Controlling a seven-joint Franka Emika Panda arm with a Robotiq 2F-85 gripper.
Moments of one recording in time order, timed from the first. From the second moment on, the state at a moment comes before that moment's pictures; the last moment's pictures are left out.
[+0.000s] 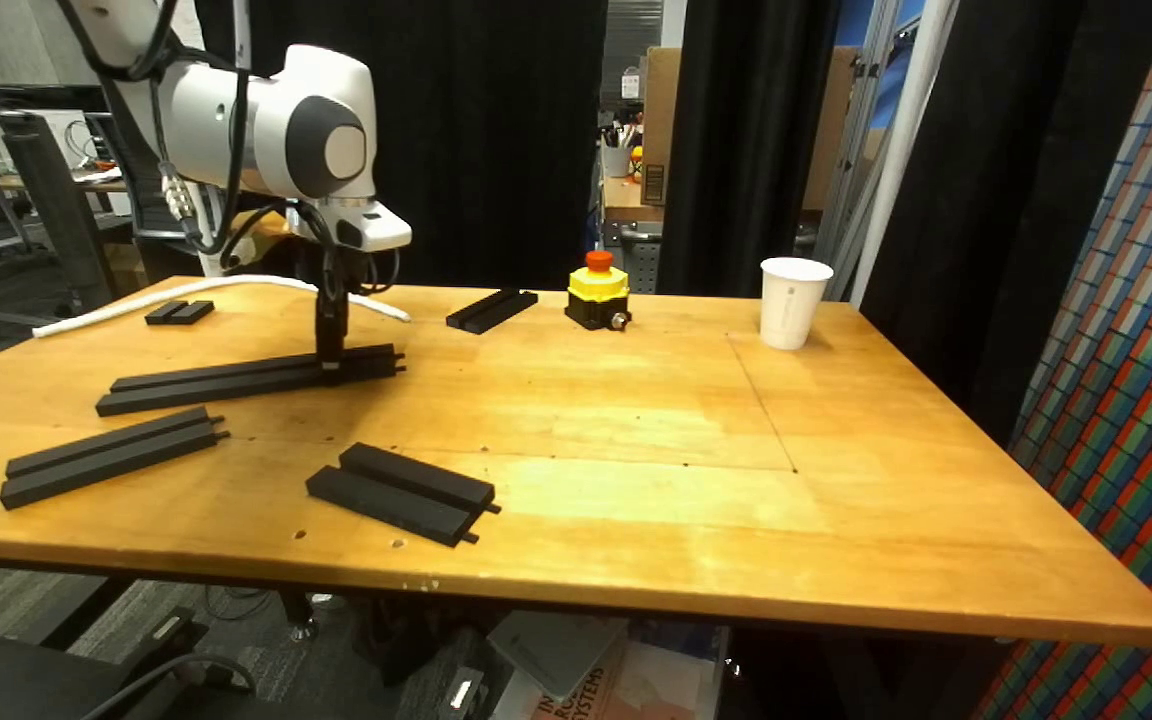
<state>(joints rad) 0.22 0.39 0.11 -2.15 0.19 2.52 1.15</state>
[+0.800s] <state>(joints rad) 0.27 0.30 0.13 -2.15 0.14 2.48 1.14</state>
